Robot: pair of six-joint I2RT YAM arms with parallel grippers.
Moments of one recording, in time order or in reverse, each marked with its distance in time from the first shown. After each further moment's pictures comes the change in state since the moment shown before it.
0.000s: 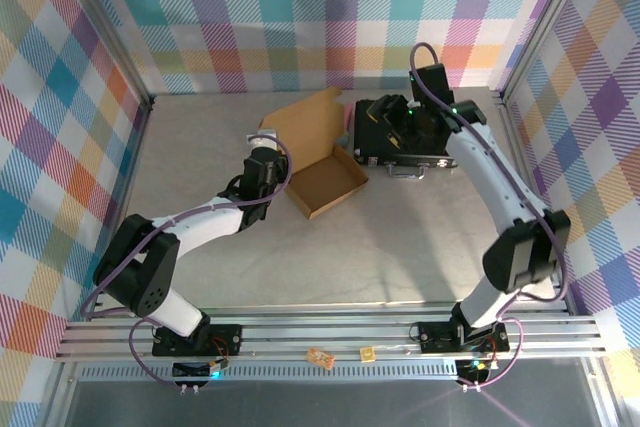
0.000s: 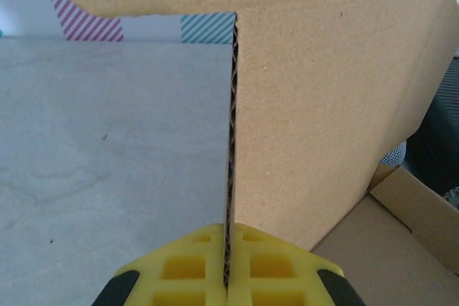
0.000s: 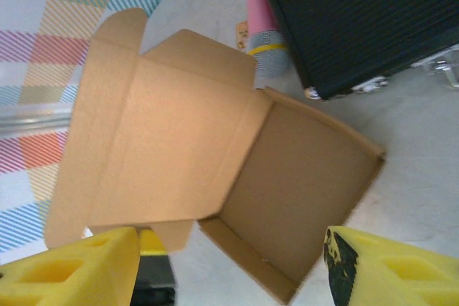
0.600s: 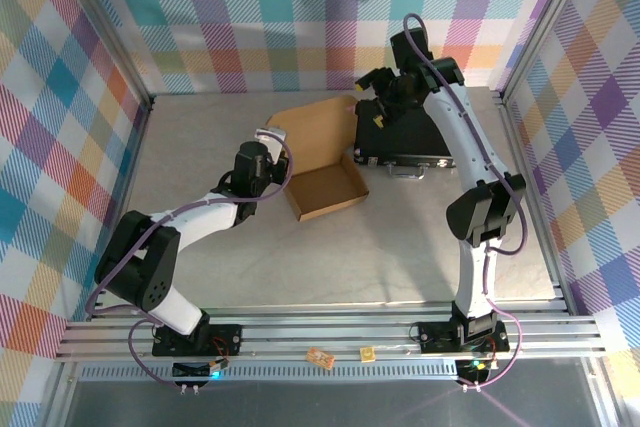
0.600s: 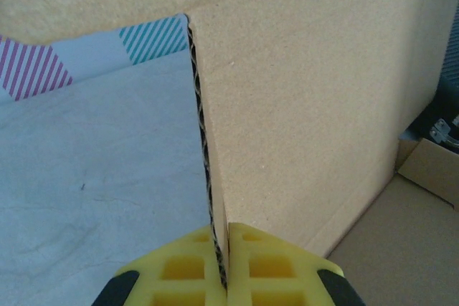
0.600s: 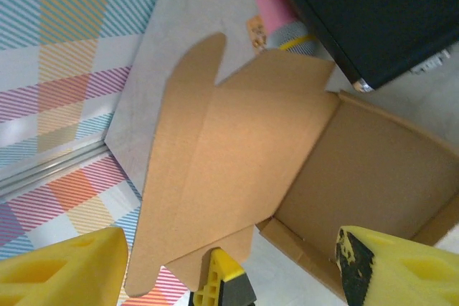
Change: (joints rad) left arm 0.076 0.014 0.004 0.025 0.257 0.319; right arm 0.006 0.367 0.592 -0.336 -0.023 0.219
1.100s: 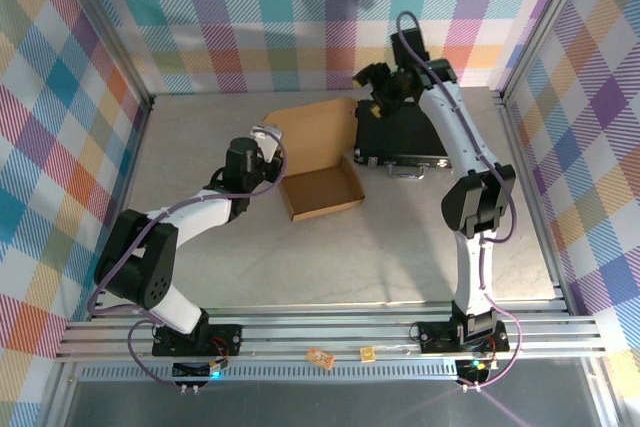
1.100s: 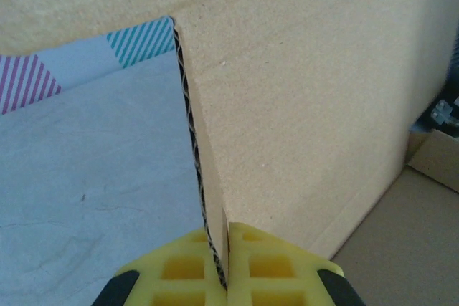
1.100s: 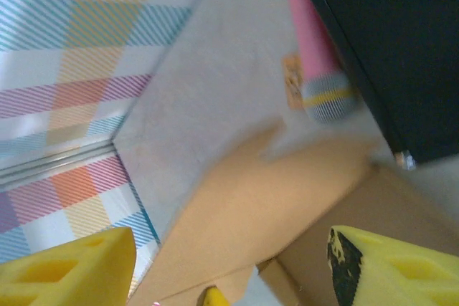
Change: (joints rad) left arm 0.093 0.003 0.007 -0.028 0.137 0.072; right arm -0.067 0.095 0.024 0.182 -0.059 -0.230
